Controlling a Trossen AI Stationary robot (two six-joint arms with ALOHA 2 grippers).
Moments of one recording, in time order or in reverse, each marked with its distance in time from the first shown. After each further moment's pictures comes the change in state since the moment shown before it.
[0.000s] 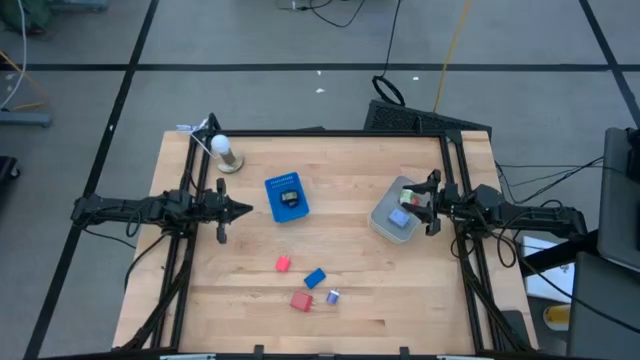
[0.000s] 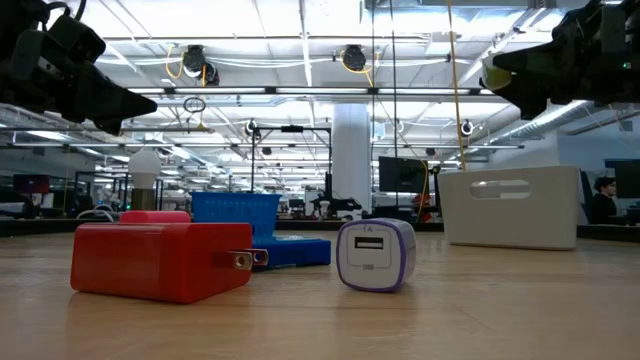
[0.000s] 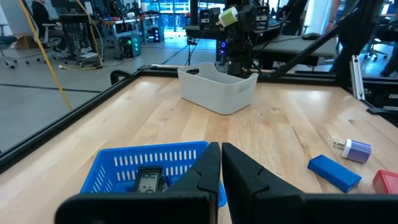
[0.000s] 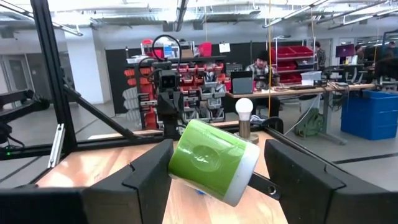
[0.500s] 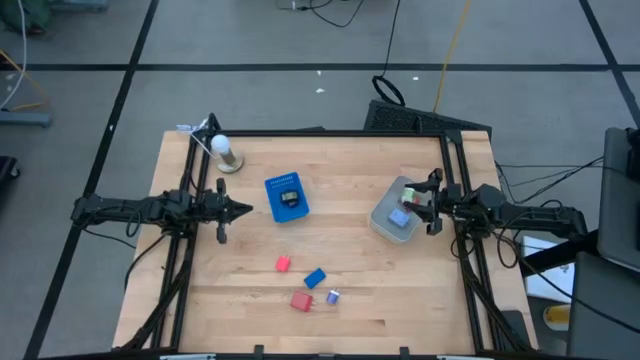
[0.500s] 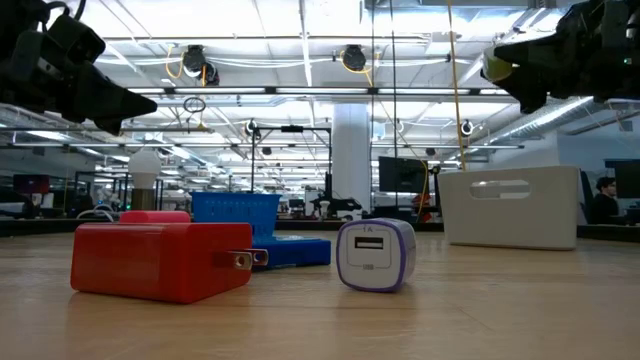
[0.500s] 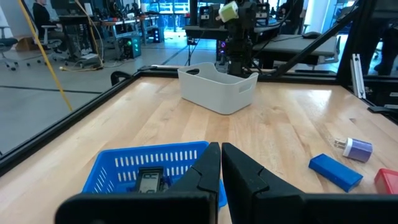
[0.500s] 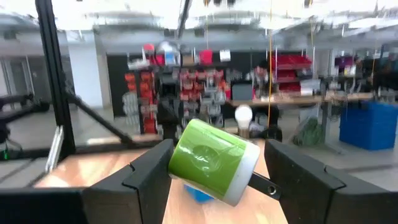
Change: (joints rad) left arm 0.000 0.000 0.000 0.000 0.000 0.011; right arm 0.000 0.000 0.001 0.044 -0.003 -0.028
